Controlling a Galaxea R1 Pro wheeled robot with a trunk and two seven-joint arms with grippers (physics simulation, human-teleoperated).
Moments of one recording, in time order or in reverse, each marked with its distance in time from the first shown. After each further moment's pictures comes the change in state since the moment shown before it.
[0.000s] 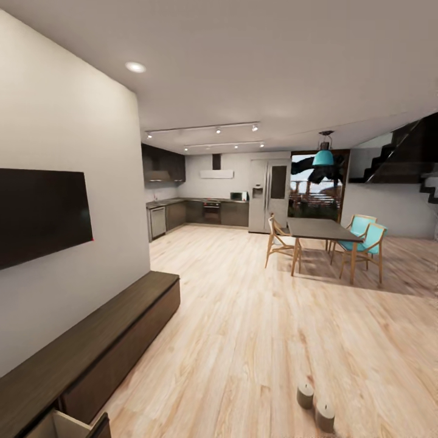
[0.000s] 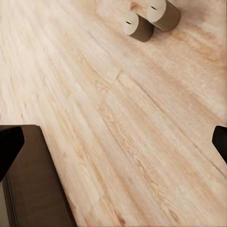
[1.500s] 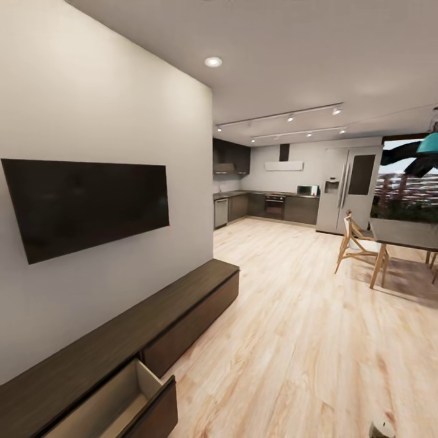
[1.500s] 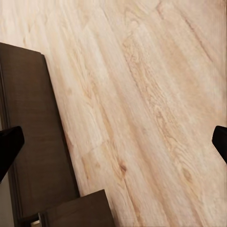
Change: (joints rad) left arm 0.000 0.000 0.000 0.000 0.002 0.000 0.000; right arm 0.000 0.000 0.001 -0.006 0.000 0.000 0.002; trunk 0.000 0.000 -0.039
